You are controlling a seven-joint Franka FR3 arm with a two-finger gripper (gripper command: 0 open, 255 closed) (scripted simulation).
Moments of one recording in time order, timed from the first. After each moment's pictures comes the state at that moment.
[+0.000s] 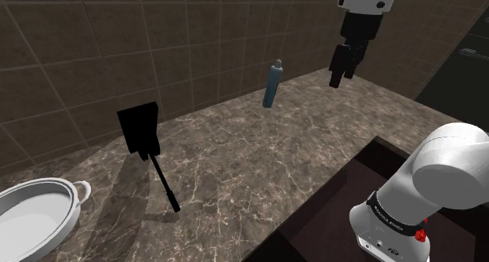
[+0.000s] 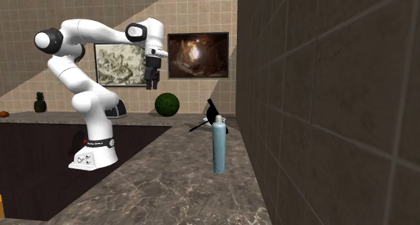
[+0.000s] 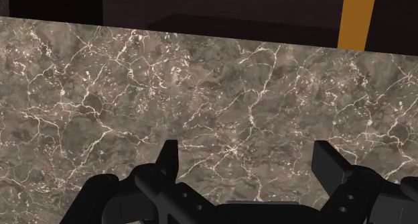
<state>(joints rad) -0.02 -0.80 0.05 -2.44 0.03 1.54 -0.03</state>
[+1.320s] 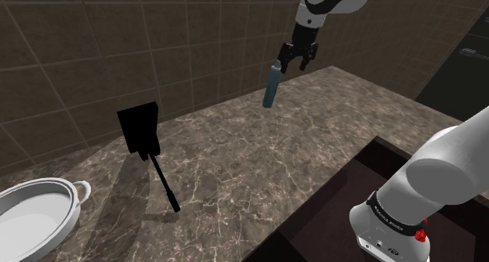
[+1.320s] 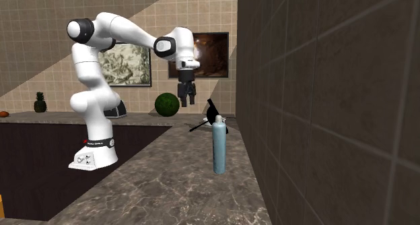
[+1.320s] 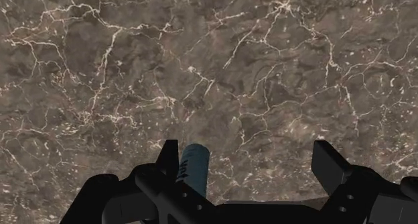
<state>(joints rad) -0.14 -0.23 -0.02 -2.21 0.01 2.03 0.08</state>
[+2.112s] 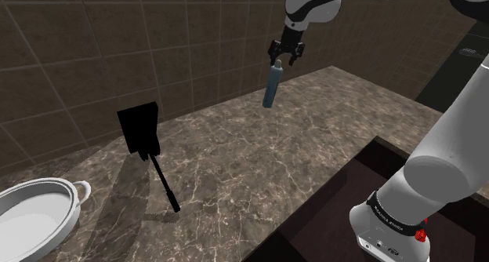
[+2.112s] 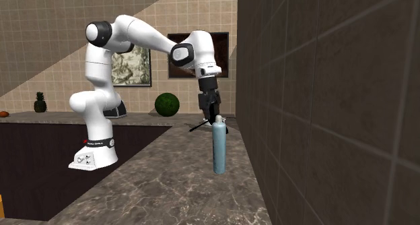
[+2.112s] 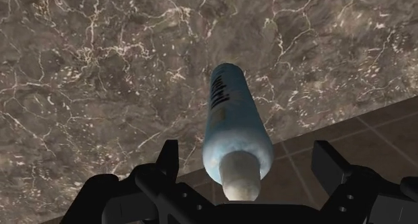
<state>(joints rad) -0.20 0.12 -0.08 -1.92 0.05 2.19 0.13</state>
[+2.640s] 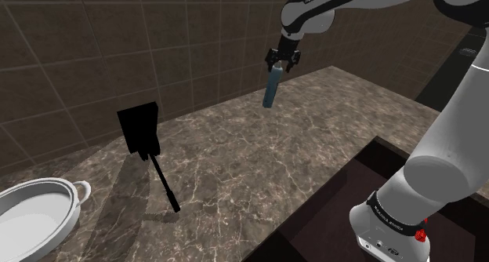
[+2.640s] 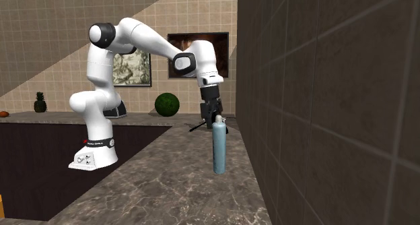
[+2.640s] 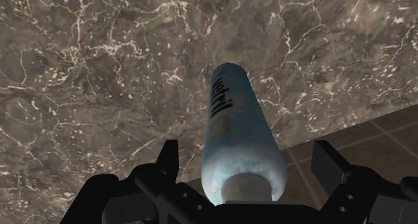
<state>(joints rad) -0.20 0.18 -0.08 -1.94 0.05 2.27 0.13</state>
